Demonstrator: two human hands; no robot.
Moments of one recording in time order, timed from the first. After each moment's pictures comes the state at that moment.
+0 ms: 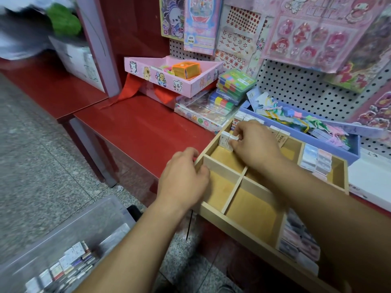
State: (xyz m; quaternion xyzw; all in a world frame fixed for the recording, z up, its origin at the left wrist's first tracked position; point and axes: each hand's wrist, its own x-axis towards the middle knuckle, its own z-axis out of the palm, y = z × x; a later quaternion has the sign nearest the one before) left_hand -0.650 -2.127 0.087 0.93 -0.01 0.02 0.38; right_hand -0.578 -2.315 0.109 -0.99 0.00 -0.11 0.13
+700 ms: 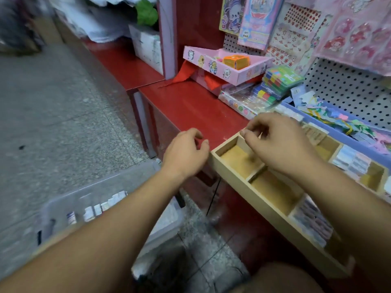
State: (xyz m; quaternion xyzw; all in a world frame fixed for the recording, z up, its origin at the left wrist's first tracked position) left_hand -0.686 -2.076 0.088 0.92 0.07 0.10 0.37; right_hand -0.675 -2.275 0.166 -0.95 -0.16 -0.09 0.27
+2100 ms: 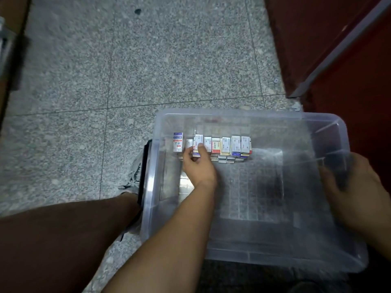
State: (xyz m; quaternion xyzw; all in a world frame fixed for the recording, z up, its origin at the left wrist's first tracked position) left_hand -0.786 -1.812 -0.297 0.37 0.68 0.25 0.58; right_hand -0.639 -2.042 -0.165 -0.95 -0.21 0.16 0.13
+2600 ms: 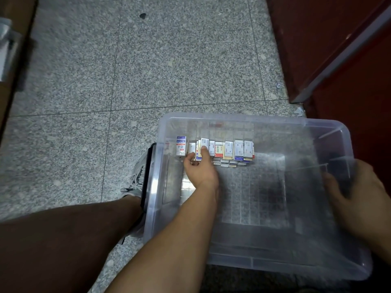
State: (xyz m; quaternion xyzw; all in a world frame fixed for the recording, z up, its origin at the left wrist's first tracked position) left_hand -0.782 -1.806 -0.293 0.28 0.70 0.27 0.60; right_hand -0.645 -2.040 -0.163 -0.95 -0.20 0.16 0.16
